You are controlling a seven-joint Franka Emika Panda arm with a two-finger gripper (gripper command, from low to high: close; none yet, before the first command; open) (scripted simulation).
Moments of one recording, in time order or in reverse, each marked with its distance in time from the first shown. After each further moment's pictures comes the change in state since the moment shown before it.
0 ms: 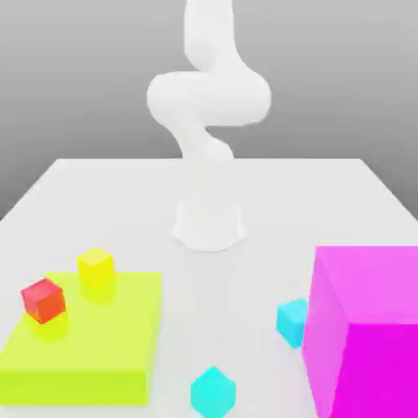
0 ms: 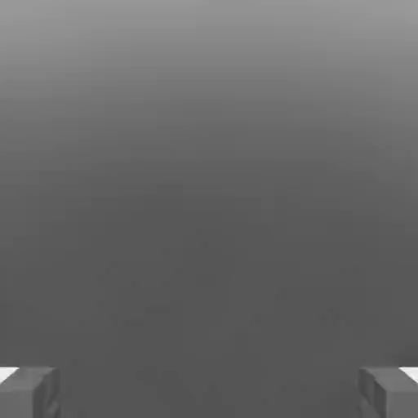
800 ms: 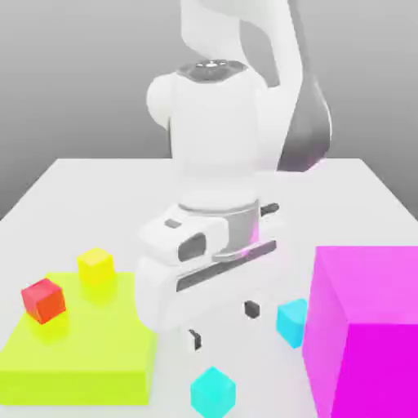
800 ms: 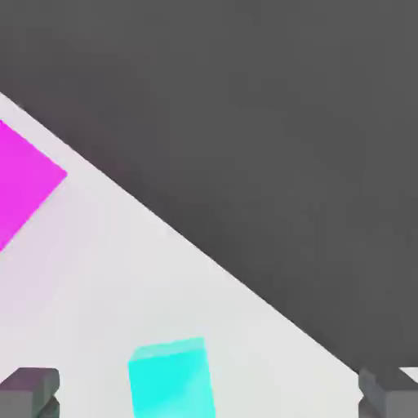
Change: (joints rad) arm 0.149 0.873 -0.124 -0.157 0.109 0.360 -0.758
